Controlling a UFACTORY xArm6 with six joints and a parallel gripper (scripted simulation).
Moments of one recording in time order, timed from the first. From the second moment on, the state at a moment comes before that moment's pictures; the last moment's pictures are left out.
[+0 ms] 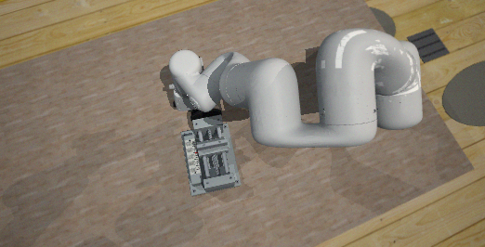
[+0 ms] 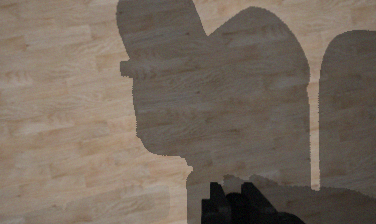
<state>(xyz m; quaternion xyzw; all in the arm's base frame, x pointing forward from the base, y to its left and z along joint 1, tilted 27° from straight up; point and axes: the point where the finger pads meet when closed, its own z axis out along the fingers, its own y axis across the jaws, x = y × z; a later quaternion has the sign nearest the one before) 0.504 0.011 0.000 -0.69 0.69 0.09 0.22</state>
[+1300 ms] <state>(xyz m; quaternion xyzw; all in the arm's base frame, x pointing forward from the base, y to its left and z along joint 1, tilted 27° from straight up) 0.450 -0.007 0.032 -0.69 0.69 0.10 0.21</state>
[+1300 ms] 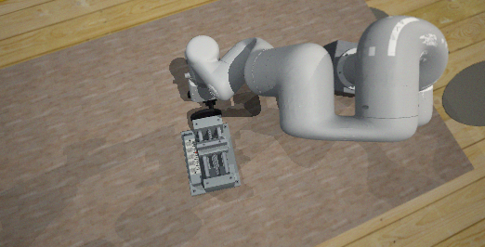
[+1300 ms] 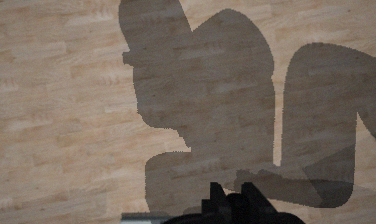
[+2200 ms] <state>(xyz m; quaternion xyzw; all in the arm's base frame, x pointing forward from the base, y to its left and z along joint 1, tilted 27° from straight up) 0.446 0.013 -0.010 -0.69 0.69 0.09 0.22</state>
